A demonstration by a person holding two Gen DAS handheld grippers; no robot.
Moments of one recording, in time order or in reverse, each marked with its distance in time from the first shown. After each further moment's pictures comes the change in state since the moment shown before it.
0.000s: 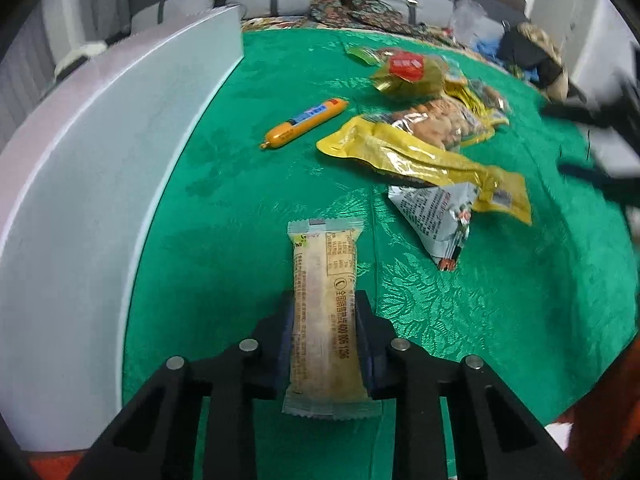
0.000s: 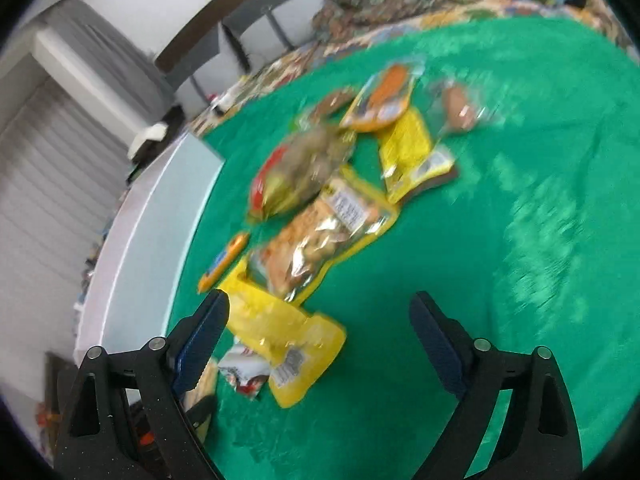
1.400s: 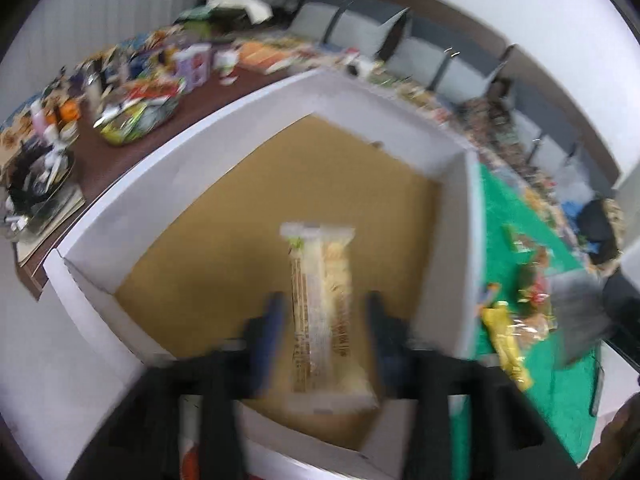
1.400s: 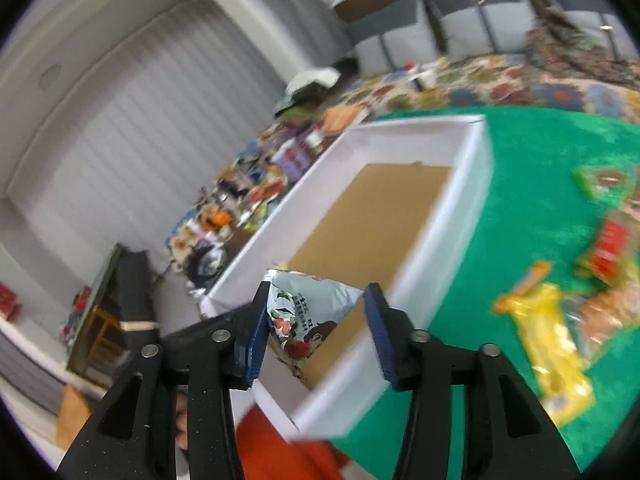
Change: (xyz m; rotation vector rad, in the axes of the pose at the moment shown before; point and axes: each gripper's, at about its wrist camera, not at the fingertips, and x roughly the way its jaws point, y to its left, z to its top) left arm -0.114 0.250 0.052 -0.508 -0.121 0.117; right arm 0.016 0.283 -0.013 -0.372 0.131 0.412
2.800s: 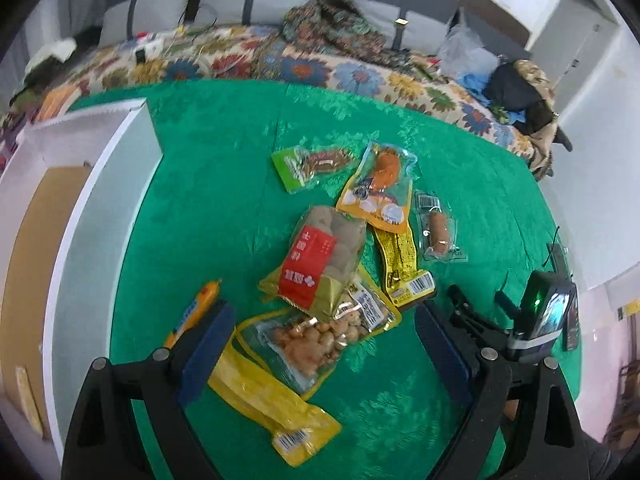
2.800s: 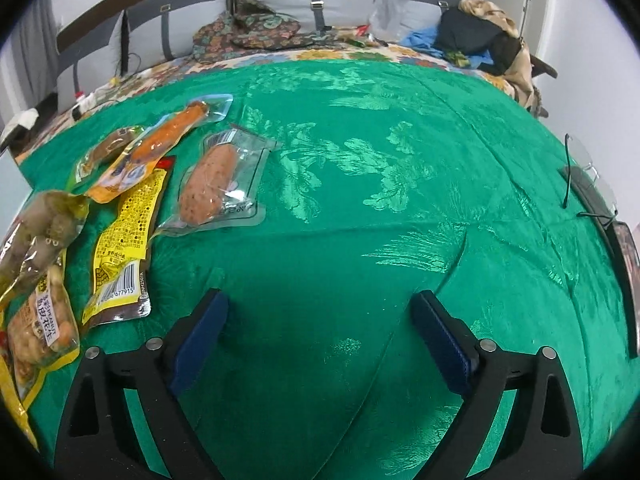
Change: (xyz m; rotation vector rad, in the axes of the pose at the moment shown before) left arm 0.070 -0.376 -0.025 0.427 0.232 -0.198; right arm -0.143 -0.376 -0.080 0.286 -0.102 -0.976
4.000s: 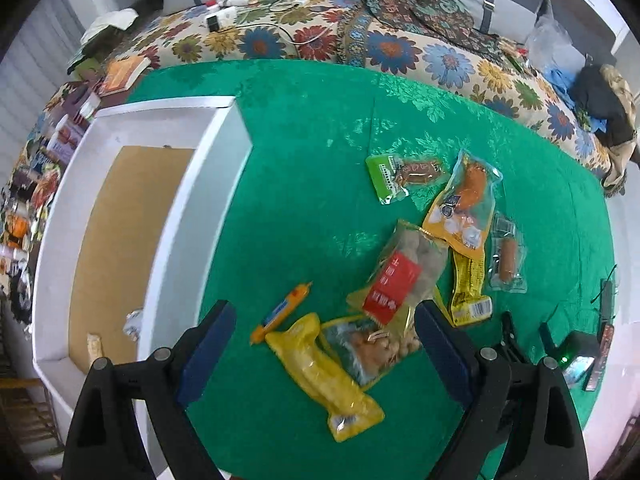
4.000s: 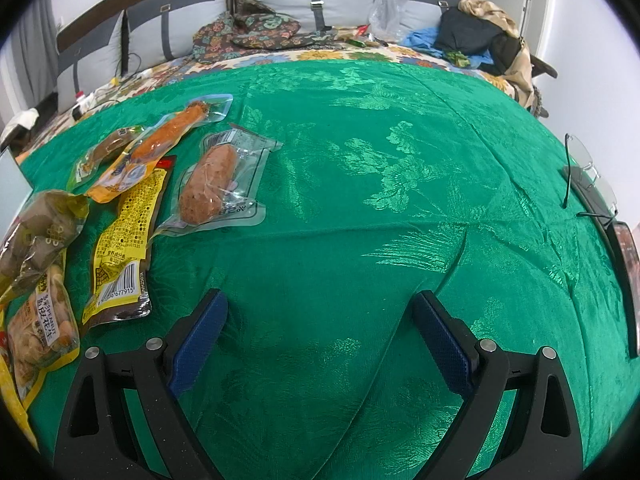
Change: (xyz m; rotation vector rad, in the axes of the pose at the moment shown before) left arm -0.013 0.023 0.060 -0.105 0.146 0.273; right arm 0.001 0.000 0.001 0.000 -0.001 -0.001
